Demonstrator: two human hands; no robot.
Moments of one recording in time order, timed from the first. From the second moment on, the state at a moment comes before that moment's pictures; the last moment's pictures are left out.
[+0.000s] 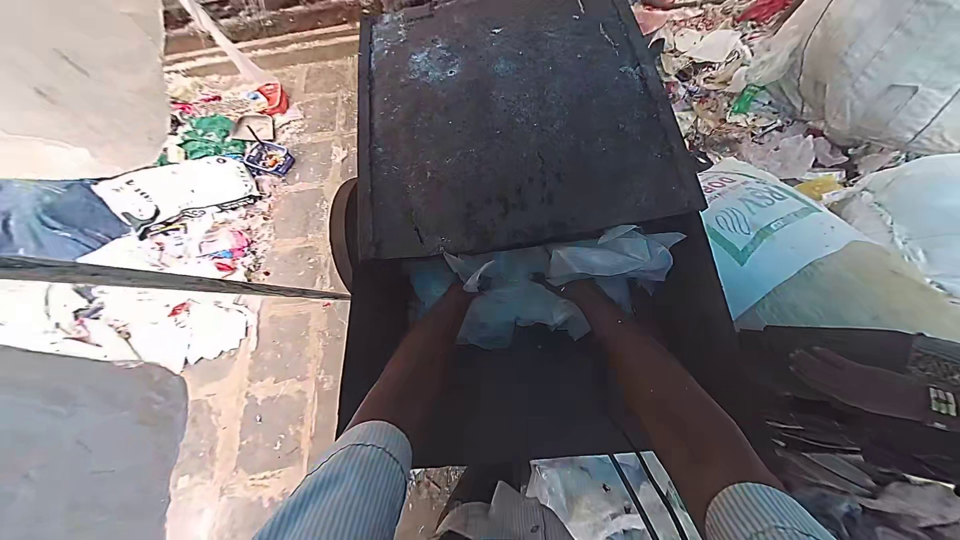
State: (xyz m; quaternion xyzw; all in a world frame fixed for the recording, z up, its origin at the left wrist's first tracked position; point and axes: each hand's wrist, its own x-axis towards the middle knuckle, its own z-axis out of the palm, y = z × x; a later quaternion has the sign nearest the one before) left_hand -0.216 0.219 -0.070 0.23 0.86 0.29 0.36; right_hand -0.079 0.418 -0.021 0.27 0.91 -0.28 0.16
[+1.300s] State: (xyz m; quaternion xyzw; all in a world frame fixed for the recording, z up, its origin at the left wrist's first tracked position) left_hand -0.238 0.268 -0.050 0.31 0.88 0.17 0.30; right_hand -0.050 0.374 -0.015 0.25 0.90 -0.34 0.11
